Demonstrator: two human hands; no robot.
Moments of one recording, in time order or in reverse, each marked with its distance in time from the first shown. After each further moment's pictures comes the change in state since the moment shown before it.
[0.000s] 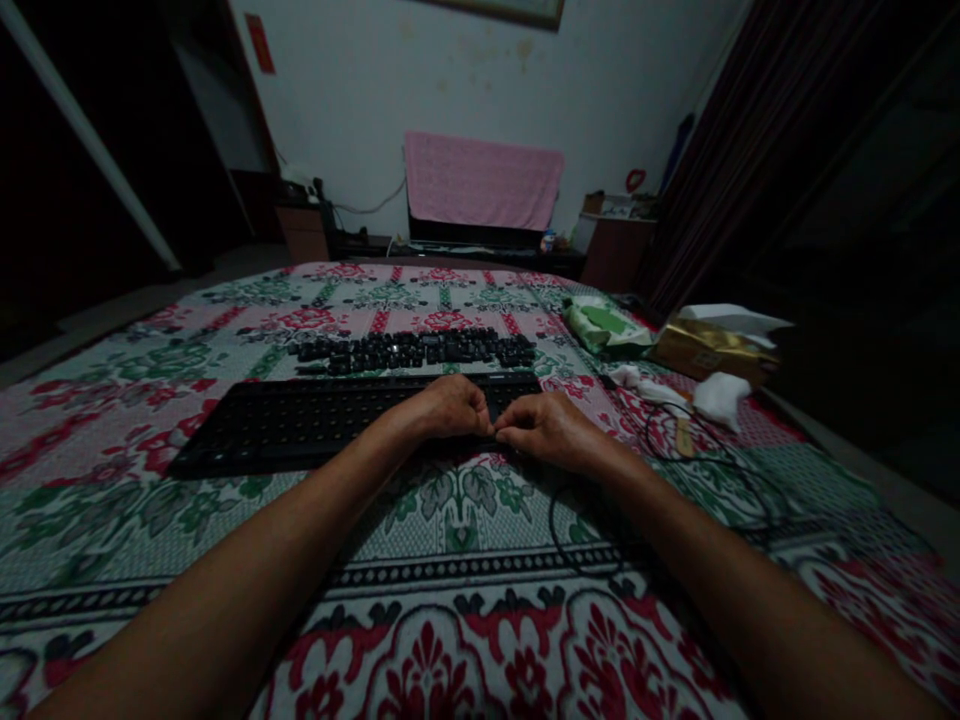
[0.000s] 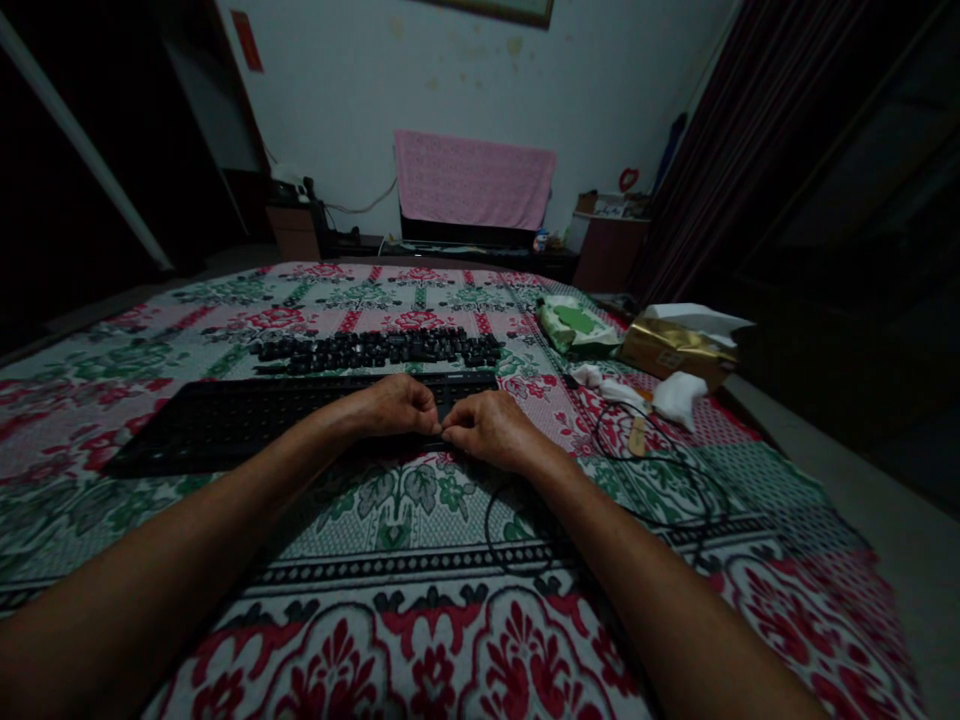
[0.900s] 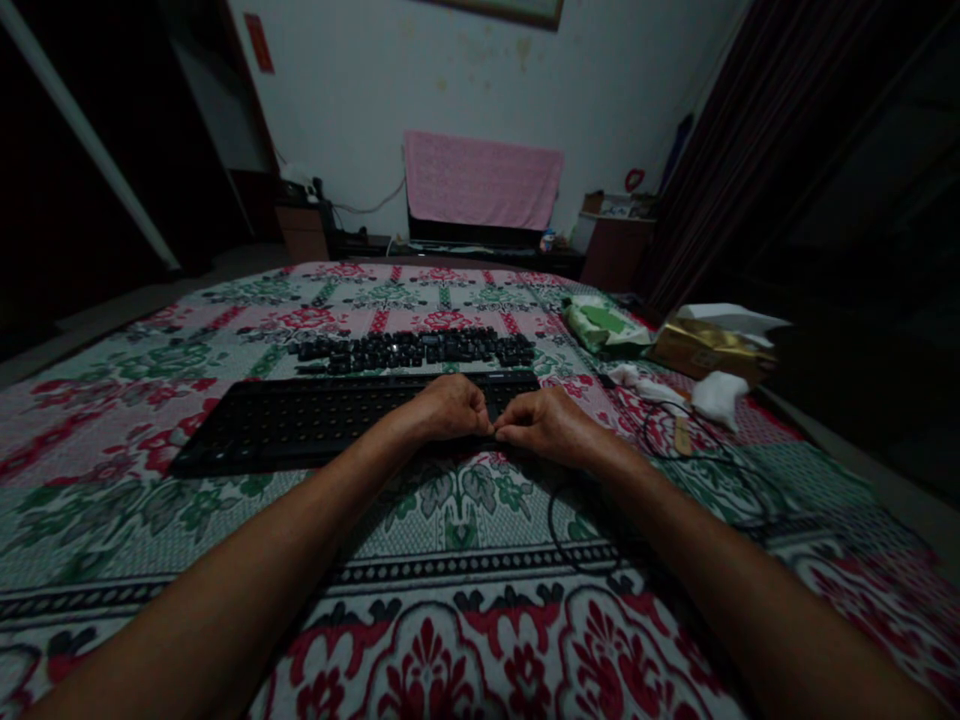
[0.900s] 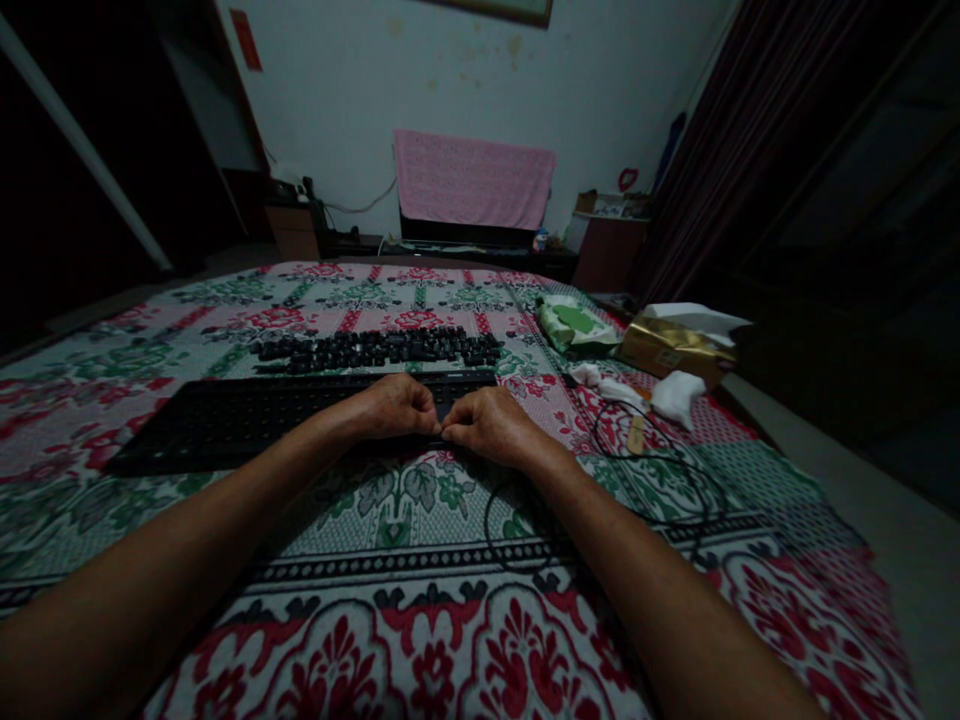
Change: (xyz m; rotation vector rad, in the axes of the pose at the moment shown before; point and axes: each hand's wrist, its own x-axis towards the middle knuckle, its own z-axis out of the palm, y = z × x) left_hand 0.002 -0.003 0.002 0.061 0.053 0.025; right_hand 0.003 0.005 -0.001 -0.004 -0.015 -0.017
